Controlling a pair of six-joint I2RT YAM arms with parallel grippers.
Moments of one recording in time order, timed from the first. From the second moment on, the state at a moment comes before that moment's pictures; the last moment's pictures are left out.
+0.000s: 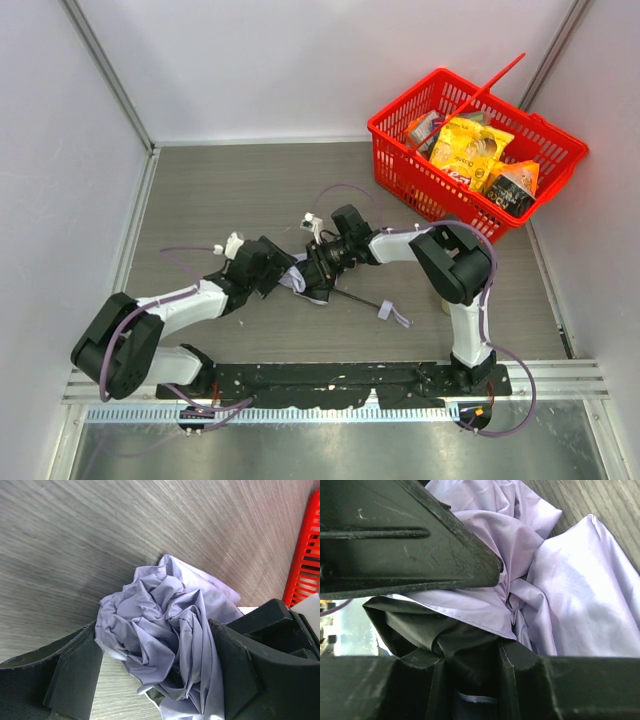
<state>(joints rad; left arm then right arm) -0.58 1.29 0.47 0.07 -0.18 -1.29 0.68 2.01 1.07 0.15 -0.88 0.18</state>
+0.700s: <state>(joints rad) -0.61 1.23 0.40 0.17 -0.22 -1.31 0.68 1.79 1.01 -0.06 -0.68 0.37</state>
